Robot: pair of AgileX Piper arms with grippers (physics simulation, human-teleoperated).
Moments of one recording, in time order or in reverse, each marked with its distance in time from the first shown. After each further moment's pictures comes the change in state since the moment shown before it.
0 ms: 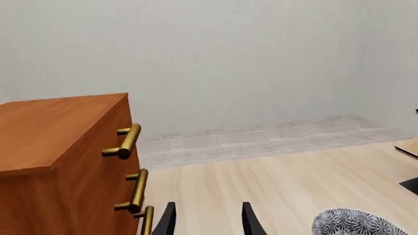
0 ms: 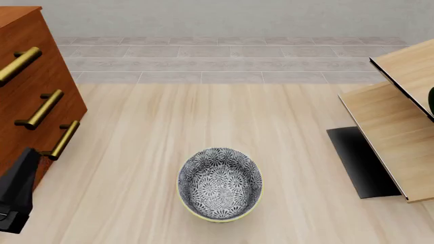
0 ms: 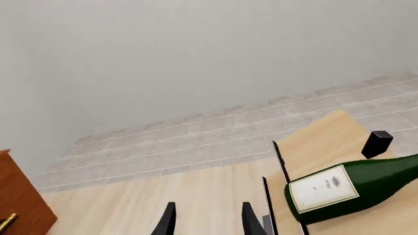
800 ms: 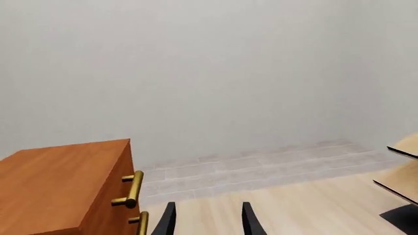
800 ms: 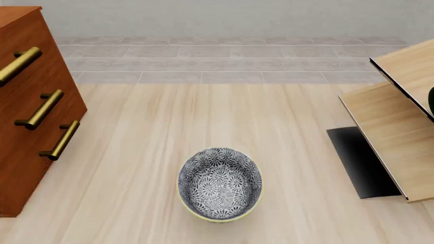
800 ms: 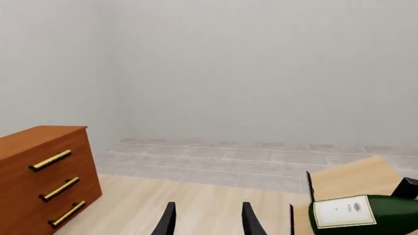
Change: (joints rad) left arm -0.046 0.000 -0.305 0.204 0.010; right arm 0.242 -0.297 -0.045 0.172 -0.153
